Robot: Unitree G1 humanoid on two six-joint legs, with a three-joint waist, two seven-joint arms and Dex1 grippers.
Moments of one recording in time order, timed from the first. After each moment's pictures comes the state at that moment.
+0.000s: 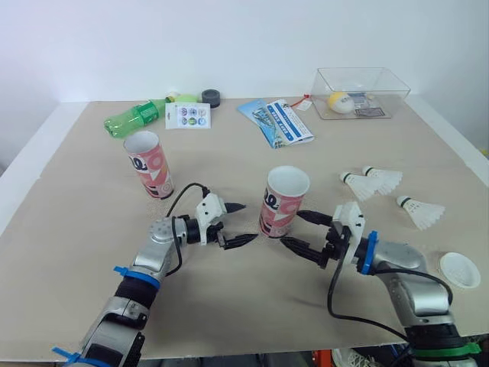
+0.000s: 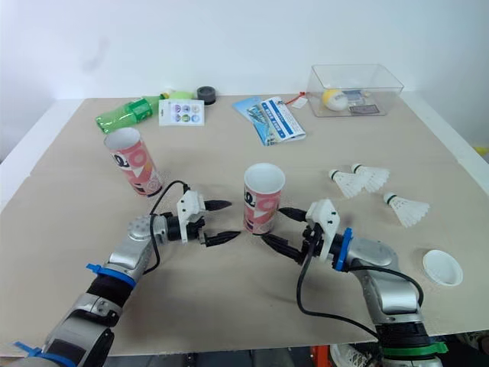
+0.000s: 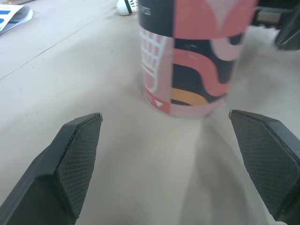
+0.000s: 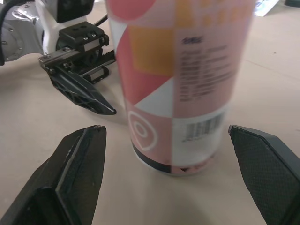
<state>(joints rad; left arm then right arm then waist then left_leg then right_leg) -0.45 0.25 -0.18 0.35 -0.19 -0.08 -1.04 -0.14 -0.51 -0.03 -0.09 0.35 0.20 0.97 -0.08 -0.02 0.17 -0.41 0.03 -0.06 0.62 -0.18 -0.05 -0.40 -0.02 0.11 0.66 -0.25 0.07</state>
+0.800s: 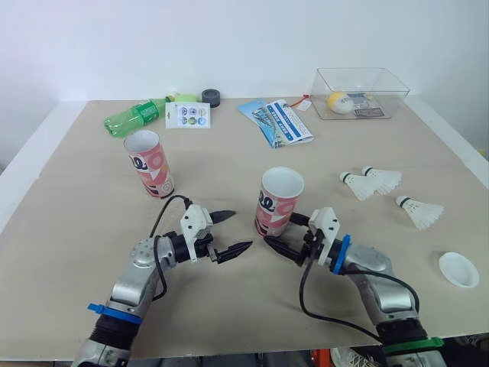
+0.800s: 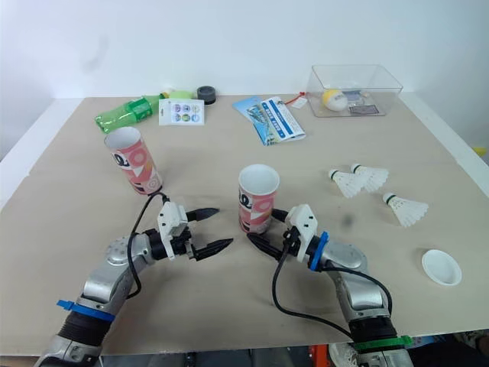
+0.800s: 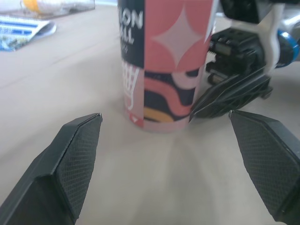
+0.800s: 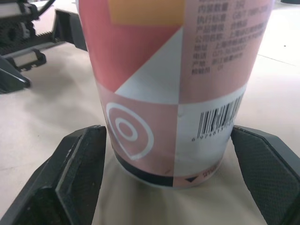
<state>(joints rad) -0.23 0.30 -0.15 -0.03 -0.29 0.09 -0.93 -0.20 -0.40 0.04 0.05 0.28 0.09 0.88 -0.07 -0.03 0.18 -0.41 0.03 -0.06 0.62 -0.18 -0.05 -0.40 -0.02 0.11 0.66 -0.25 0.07</state>
